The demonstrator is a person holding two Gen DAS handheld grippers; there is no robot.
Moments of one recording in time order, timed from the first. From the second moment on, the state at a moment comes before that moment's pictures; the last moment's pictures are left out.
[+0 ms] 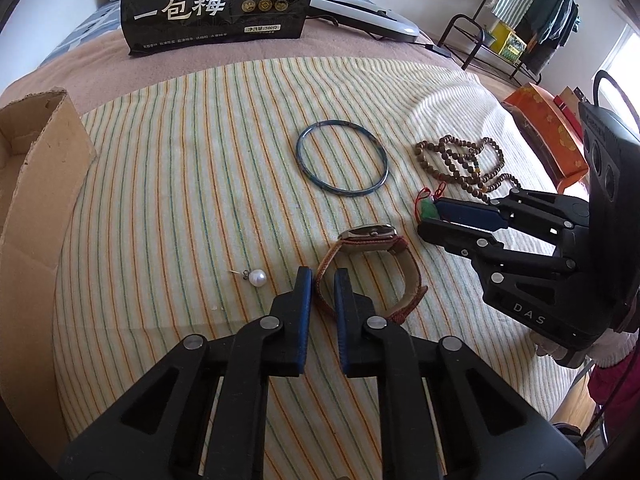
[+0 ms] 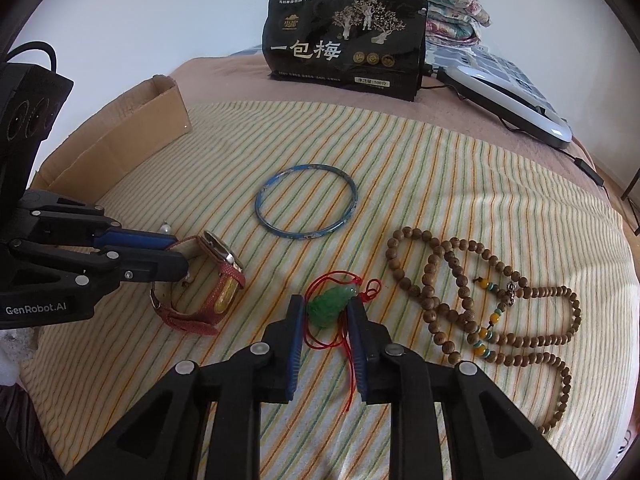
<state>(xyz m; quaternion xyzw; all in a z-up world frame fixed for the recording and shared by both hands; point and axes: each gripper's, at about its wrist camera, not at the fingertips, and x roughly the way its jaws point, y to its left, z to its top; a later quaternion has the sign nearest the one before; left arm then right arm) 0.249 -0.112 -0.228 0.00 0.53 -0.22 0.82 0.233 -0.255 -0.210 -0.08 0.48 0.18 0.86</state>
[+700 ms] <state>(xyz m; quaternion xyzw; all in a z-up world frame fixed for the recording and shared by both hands) 0.241 -0.096 -0.209 -0.02 0.50 -0.21 0.84 0.216 -0.262 -0.186 -0.05 0.45 0.18 0.87</state>
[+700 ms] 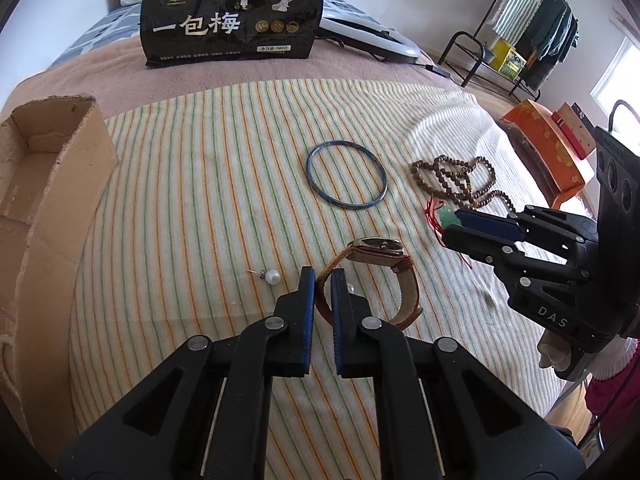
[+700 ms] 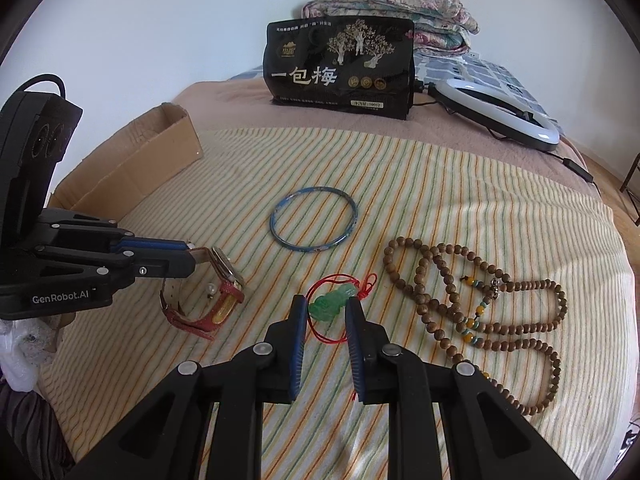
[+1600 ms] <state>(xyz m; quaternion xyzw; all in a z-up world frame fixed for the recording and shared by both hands) 0.203 -0.022 -0.134 -0.06 0.44 -0.19 0.88 0.180 -0.232 -0.085 -0.06 0.38 0.18 0.90</state>
